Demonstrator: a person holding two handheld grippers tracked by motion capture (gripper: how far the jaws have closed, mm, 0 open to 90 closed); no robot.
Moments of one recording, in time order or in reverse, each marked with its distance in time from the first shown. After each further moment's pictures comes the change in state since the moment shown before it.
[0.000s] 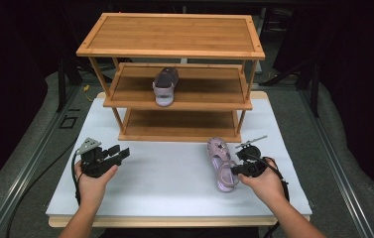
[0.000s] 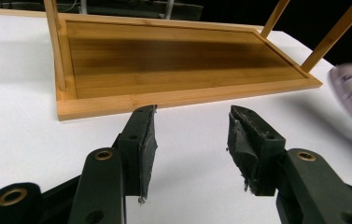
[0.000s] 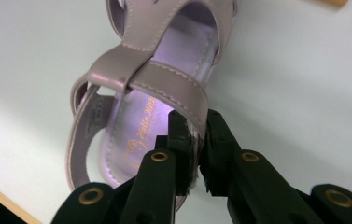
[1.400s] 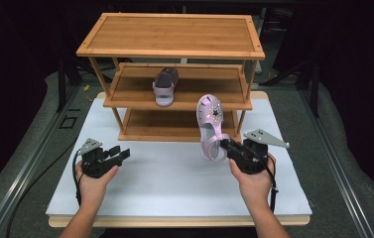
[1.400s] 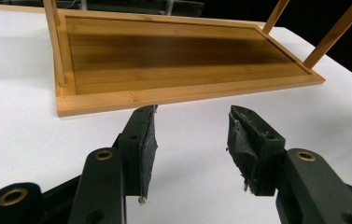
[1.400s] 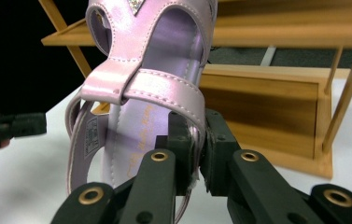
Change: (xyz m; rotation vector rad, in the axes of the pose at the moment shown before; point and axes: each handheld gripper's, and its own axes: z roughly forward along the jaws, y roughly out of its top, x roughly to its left) left arm 0.001 -0.003 0.003 0.011 0.001 0.002; right arm 0.049 0.019 -0.065 -0.644 0.049 0.071
